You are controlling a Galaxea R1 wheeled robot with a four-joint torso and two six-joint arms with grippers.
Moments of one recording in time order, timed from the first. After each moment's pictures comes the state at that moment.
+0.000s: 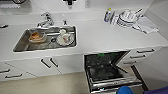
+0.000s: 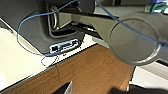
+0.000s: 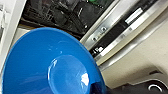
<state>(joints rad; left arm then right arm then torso) 1.31 2.24 -1.51 -0.07 0.19 0.17 -0.92 1.97 -1.20 0.33 0.46 0.03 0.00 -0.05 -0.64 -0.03</state>
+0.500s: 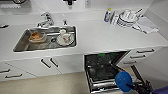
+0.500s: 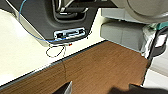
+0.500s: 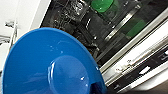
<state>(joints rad) 1.50 2.40 -1.74 -0.02 -0.01 0.26 -0.69 1.94 -1.18 0.52 0.34 0.03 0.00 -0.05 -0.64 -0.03</state>
